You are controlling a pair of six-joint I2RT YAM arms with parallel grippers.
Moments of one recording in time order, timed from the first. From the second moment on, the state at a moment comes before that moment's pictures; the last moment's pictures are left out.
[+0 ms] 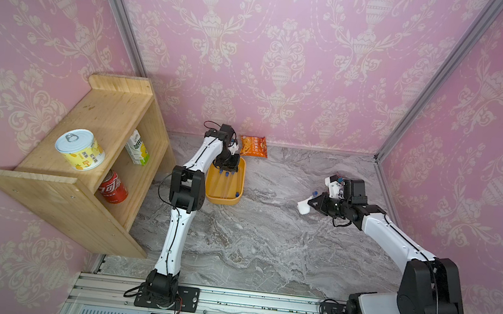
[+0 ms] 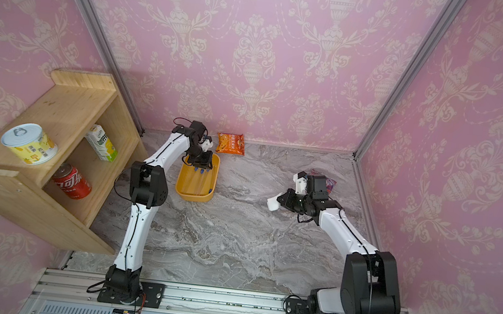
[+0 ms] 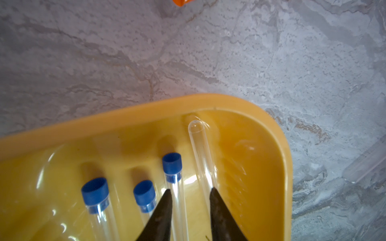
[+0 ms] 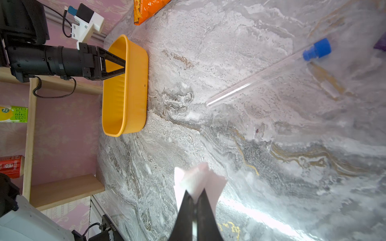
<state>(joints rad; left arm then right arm) -0.16 2.53 2.39 -1.19 0.26 -0.10 0.13 1.39 0.87 -0.33 -0.53 0.49</state>
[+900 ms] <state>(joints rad) -0.24 1.43 1.13 -0.50 0.43 -0.43 0.72 1.66 0.95 -0.35 -0.33 0.57</state>
